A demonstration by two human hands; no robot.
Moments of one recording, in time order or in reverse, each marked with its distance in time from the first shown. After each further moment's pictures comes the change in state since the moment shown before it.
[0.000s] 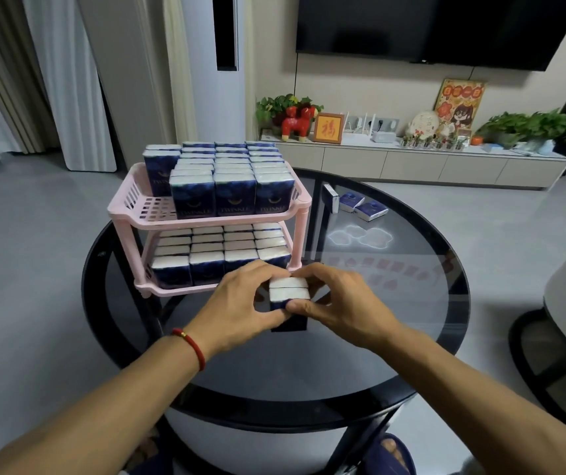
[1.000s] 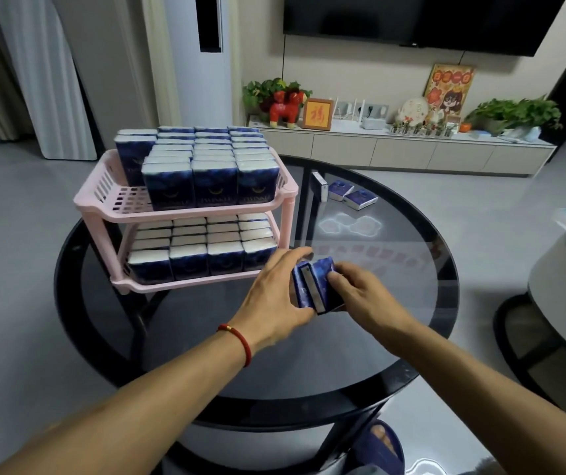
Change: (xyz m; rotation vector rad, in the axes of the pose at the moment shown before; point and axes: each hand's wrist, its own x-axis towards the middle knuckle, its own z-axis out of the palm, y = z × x) left_hand 0.027 0.025 0.058 -0.190 -0.034 -0.144; right_hand -0.018 0.024 -0.009 0.473 0.095 0.474
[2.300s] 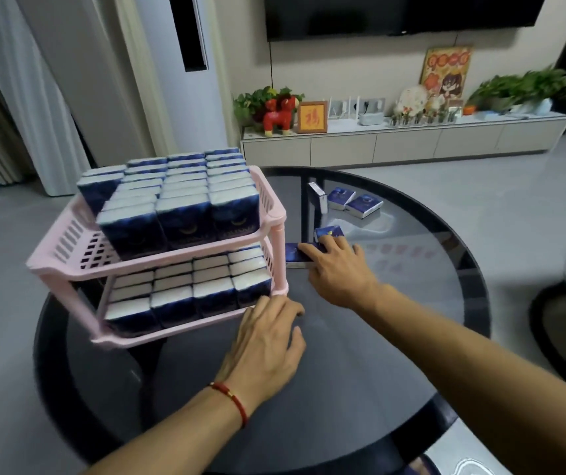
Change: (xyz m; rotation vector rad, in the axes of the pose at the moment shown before) left_hand 0.012 -0.048 0.014 0.530 0.067 0.207; right_hand 0.144 0.038 0.005 -1.078 0.083 -0.207
